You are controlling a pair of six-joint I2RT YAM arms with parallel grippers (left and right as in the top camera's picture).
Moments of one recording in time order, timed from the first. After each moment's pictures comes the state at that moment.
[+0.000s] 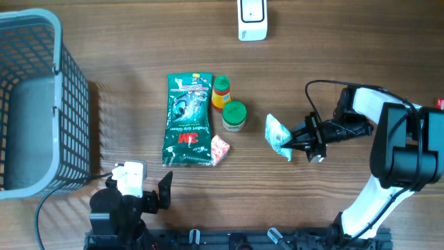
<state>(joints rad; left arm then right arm) -0.01 0.01 0.33 -0.94 0.18 -0.02 -0.13 2.01 1.07 -1.50 -1.20 0.95</state>
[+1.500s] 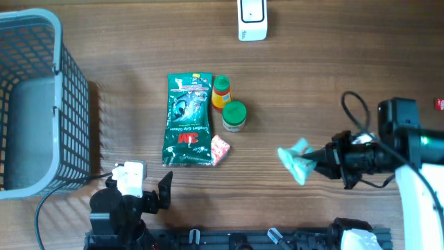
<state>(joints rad) -0.01 0.01 0.33 -0.94 0.18 -0.02 -0.13 1.08 1.06 -1.46 -0.71 1.03</state>
